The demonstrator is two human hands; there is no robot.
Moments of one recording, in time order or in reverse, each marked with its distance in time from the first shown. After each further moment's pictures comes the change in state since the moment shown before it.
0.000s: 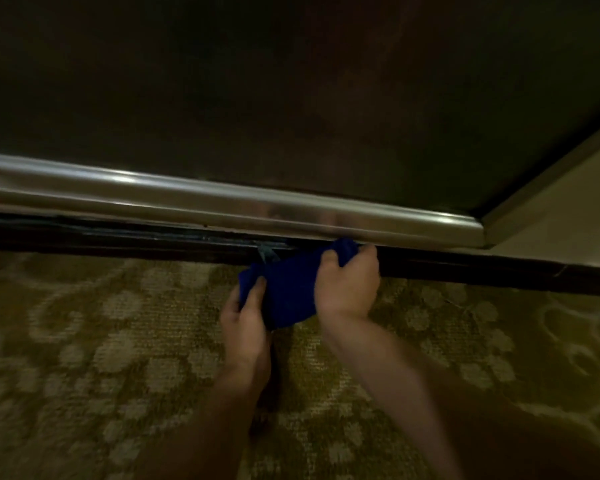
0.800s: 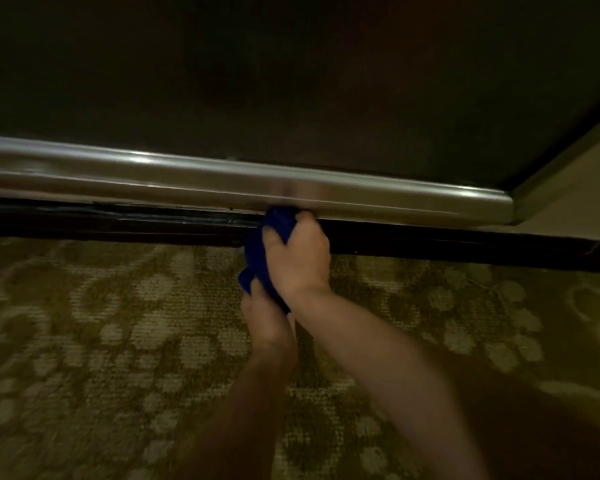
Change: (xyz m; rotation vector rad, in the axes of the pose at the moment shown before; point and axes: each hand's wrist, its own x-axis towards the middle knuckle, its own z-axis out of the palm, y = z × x) left_hand 0.010 -0.008 -0.011 -0.099 0.127 -0.074; right_hand -0.035 -0.022 0.049 -0.148 -0.274 -0.224
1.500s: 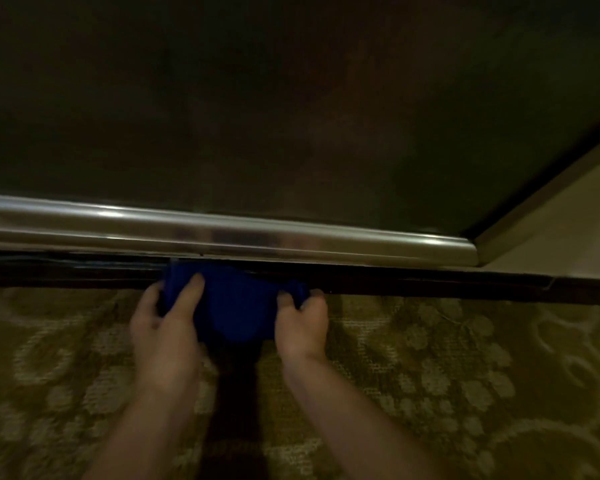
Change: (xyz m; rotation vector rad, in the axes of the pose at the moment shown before) left_hand -0.034 0.096 0.000 0.141 0.031 0.197; right_hand 0.001 0.035 -0.012 0.480 0.014 0.411
